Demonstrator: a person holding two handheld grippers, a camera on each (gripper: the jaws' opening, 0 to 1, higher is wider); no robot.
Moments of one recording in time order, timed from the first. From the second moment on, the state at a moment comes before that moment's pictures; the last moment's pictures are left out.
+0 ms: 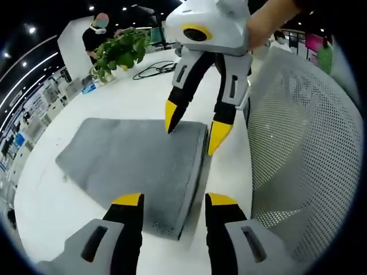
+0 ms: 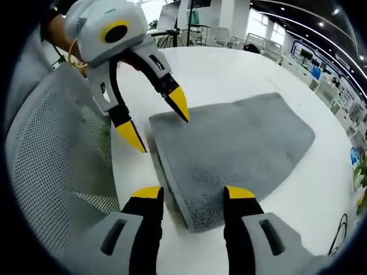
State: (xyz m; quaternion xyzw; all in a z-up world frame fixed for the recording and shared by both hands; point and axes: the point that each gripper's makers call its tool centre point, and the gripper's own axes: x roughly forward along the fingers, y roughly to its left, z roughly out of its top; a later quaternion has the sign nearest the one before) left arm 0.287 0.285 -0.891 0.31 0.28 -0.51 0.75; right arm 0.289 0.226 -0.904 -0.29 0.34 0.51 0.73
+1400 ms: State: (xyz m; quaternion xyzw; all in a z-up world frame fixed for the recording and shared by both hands) left arm 0.309 0.285 -0.911 0.29 0.31 -0.54 0.72; right arm 0.296 0.225 -0.913 -0.32 0.32 0.52 0.72
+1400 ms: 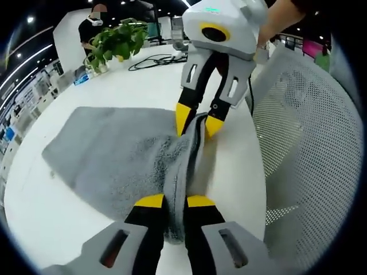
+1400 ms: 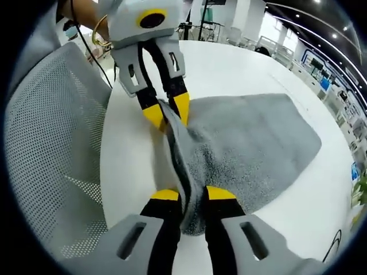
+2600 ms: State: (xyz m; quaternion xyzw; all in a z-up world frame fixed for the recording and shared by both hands) left arm 0.202 0.294 -0.910 0.31 0.34 -0.57 0.68; right arm 0.207 0.234 -0.914 -0.28 0.35 0.54 0.71
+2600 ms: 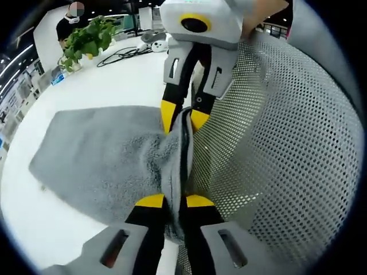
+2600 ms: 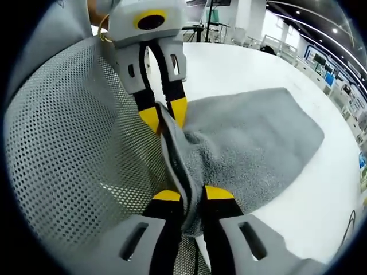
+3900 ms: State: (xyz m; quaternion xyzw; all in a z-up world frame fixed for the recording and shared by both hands) left arm 0.268 0.303 -0.794 0.25 0.29 -0.55 0.74; right arm 0.260 0.238 -0.809 -0.21 0.34 0.54 0.74
